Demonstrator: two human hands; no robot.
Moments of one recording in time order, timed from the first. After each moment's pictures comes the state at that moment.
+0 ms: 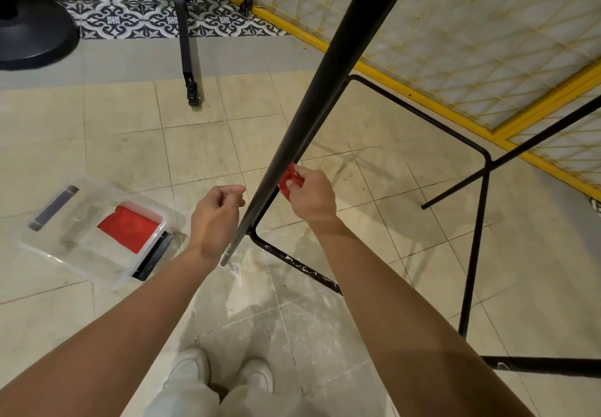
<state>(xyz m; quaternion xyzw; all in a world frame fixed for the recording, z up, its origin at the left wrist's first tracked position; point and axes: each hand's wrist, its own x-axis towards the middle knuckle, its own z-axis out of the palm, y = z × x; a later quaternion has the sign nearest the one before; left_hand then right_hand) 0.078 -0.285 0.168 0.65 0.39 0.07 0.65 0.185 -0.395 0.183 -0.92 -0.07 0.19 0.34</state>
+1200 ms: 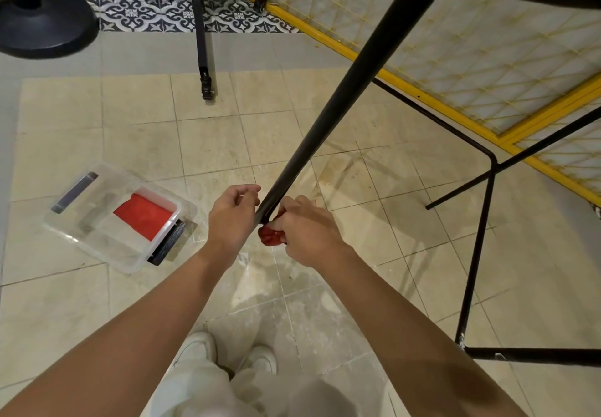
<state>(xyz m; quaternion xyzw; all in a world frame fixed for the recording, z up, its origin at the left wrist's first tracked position) 0.066 -0.298 0.188 0.63 0.43 0.07 0.64 0.118 -0.411 0.222 -0.88 -0.42 0.22 0.01</state>
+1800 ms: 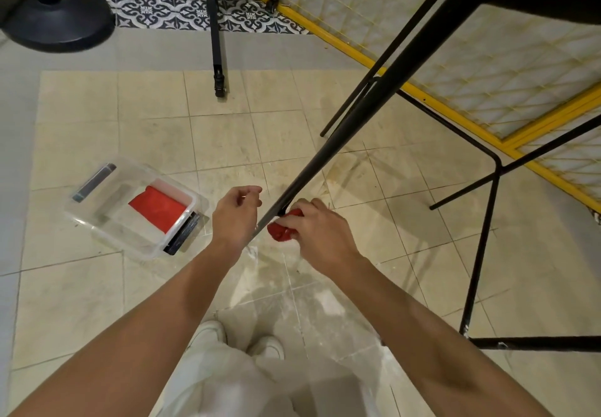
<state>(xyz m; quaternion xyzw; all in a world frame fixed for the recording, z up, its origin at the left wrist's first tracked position) 0.040 -0.284 0.188 0.62 0.44 0.06 0.65 0.092 -0.418 0.216 -0.89 -0.44 0.07 0.05</state>
